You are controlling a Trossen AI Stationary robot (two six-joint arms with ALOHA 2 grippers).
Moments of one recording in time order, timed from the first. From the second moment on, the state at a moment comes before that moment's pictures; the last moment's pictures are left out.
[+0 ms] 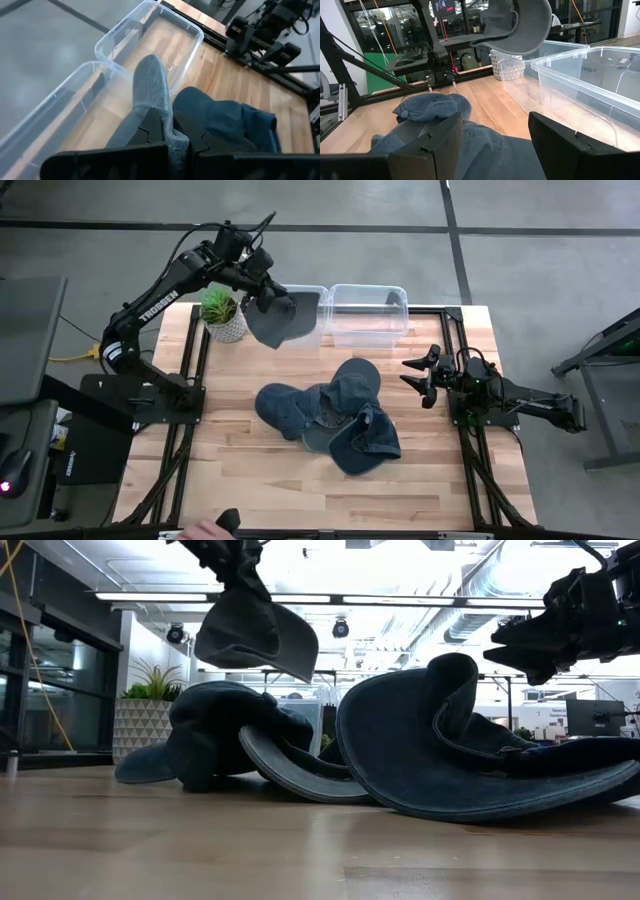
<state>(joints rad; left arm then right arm) 0.79 1.45 1.63 -0.87 0.48 0.05 -0.27 0.05 0.01 0.03 -0.03 0.17</state>
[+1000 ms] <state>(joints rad) 0.85 1.66 1.62 -0.82 0.54 0.28 -0.27 0.05 0.01 0.03 -0.03 0.17</state>
